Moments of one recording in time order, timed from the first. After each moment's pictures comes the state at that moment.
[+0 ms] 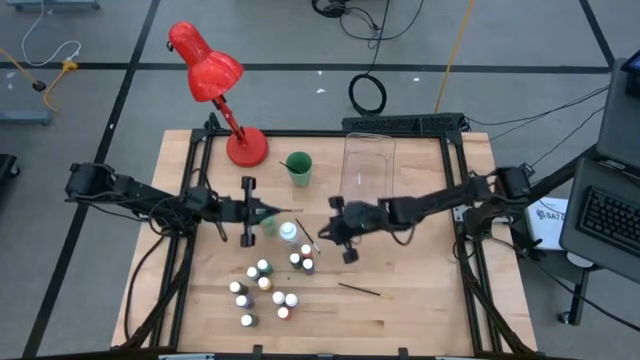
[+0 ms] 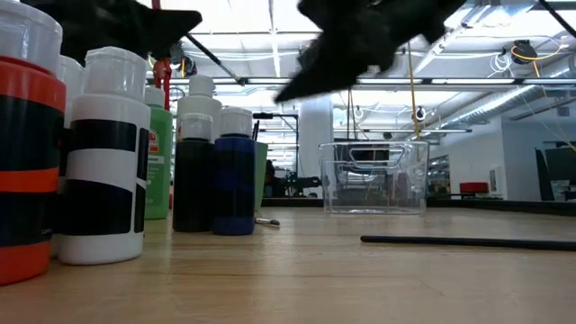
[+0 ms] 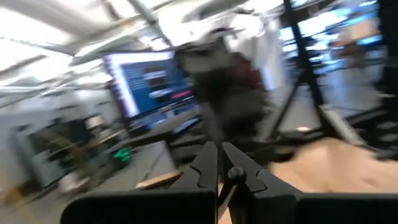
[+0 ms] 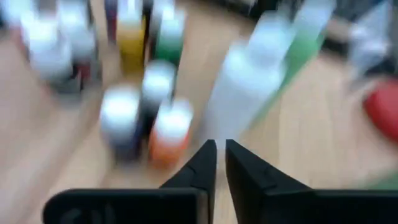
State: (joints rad) left arm -0.06 1.10 0.18 1.19 0.03 0.36; right arm 0.12 1.65 1.02 0.08 0.01 -0.27
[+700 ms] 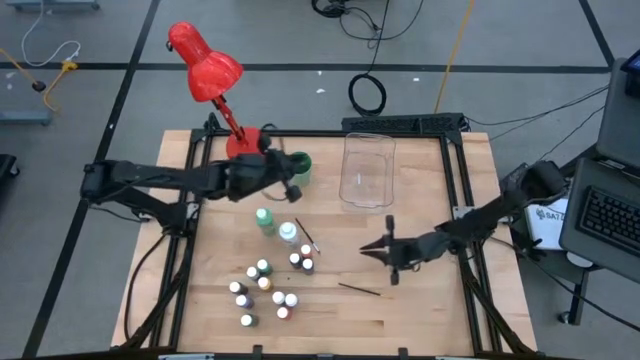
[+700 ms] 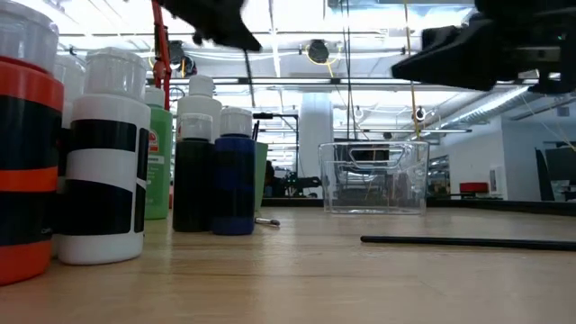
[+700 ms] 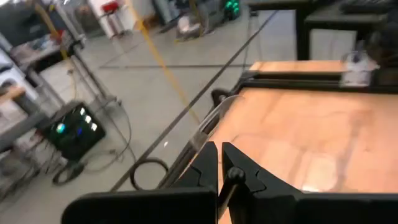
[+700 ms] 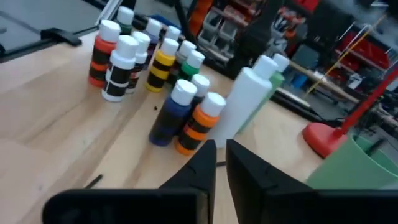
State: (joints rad) left arm 0.07 1.29 0.96 0.07 -0.53 0.14; right arm 0.47 1.32 0.35 0.77 0.44 -0.34
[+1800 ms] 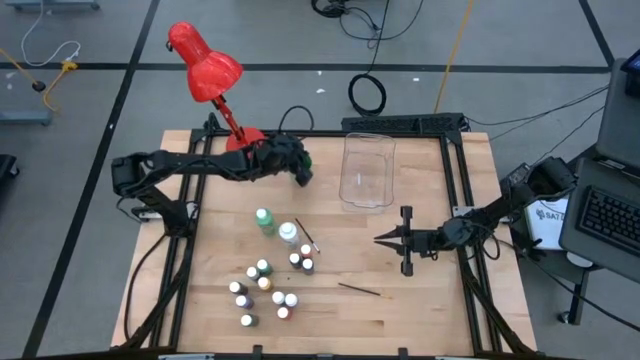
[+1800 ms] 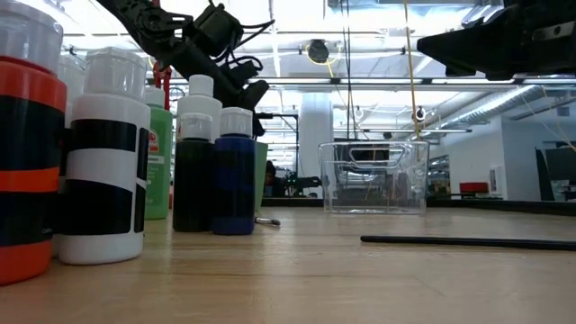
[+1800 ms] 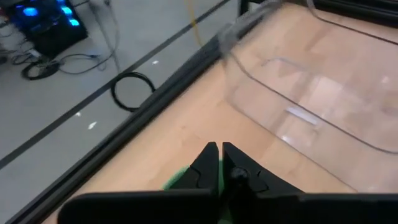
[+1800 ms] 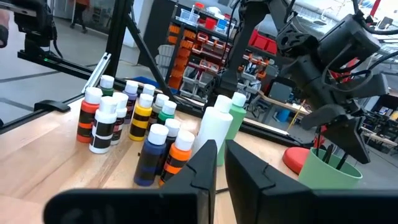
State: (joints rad) left arm 0.36 1.55 0.94 0.05 -0.26 -0.10; right arm 0.47 1.21 0.15 1.14 0.44 -0.33
